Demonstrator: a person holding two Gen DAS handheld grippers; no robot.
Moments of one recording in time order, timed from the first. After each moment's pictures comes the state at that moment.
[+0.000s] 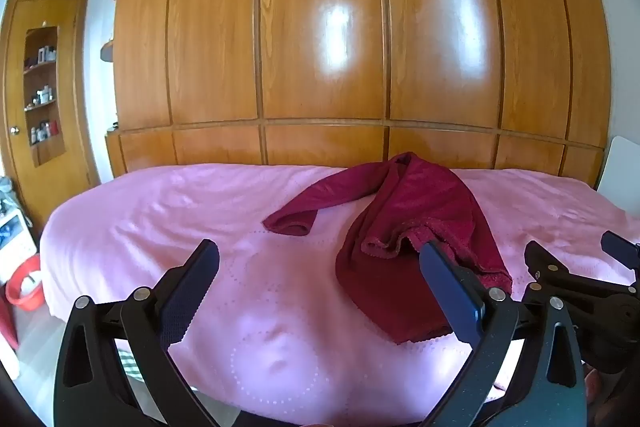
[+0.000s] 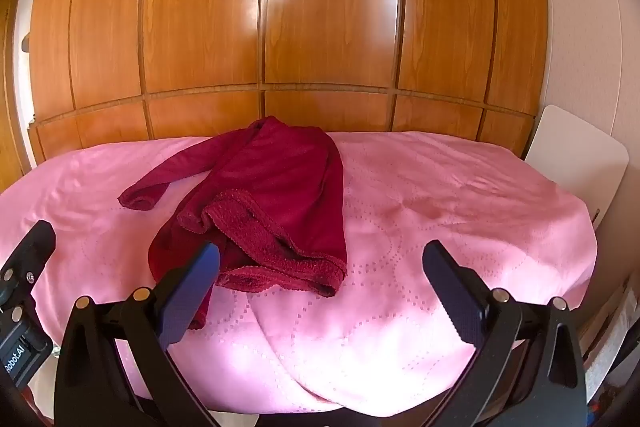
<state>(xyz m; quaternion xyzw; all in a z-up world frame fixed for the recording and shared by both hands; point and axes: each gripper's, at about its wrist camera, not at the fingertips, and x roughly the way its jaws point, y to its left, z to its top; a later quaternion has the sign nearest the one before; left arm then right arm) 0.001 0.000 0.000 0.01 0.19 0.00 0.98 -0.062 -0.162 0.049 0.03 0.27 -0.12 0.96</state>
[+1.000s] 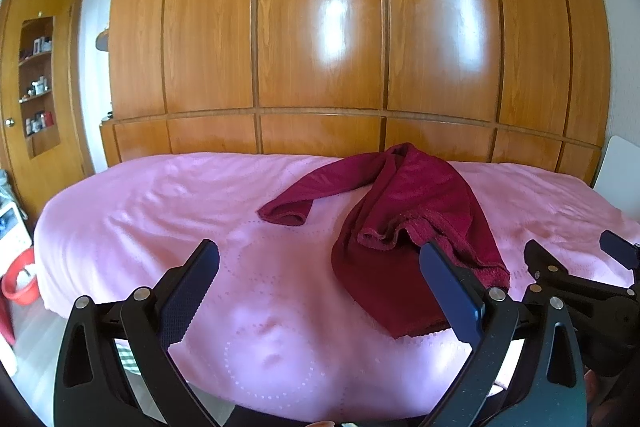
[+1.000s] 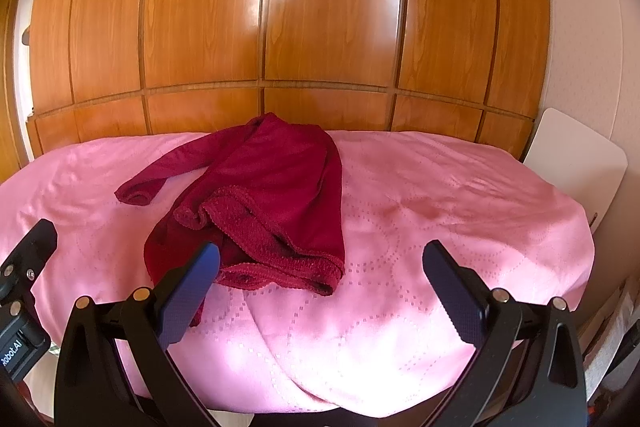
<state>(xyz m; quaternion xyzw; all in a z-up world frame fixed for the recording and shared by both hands) -0.001 -0.002 -0.008 0.01 0.20 -0.01 0.98 -0.061 -0.161 0.048 0.02 0.27 -0.12 0.95</state>
